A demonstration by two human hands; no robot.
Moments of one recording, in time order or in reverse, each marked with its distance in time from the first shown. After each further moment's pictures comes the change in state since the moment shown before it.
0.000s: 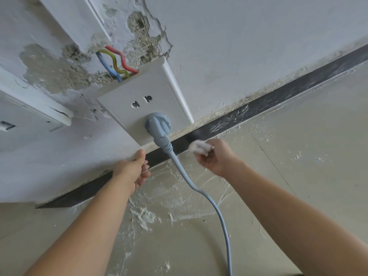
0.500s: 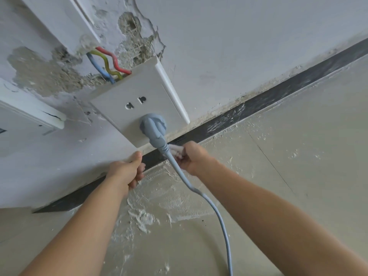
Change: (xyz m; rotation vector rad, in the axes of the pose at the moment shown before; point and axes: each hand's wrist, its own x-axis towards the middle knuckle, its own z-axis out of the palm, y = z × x) left_hand 0.005 0.003 -0.005 0.119 0.018 0.027; right_hand 0.007 0.017 0.049 0.012 -0.087 0.087
